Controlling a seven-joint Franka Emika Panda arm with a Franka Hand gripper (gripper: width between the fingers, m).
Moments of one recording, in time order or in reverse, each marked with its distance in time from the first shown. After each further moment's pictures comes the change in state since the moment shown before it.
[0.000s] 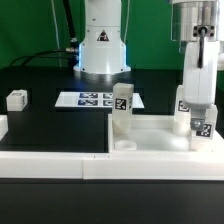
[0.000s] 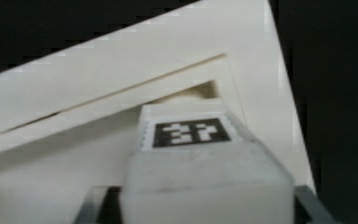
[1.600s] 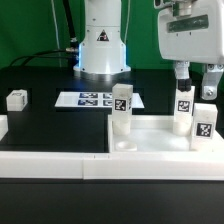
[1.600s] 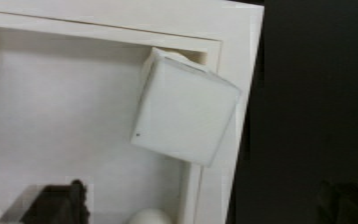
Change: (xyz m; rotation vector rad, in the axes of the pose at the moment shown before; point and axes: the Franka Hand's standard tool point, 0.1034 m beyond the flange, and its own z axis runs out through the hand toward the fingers) arm 0.008 -0.011 -0.048 0.035 -0.039 -0.432
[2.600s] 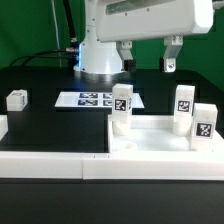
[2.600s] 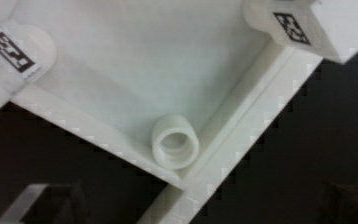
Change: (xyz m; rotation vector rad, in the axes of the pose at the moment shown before) arm 0.056 0.042 -0.032 0.029 0.013 -0.551
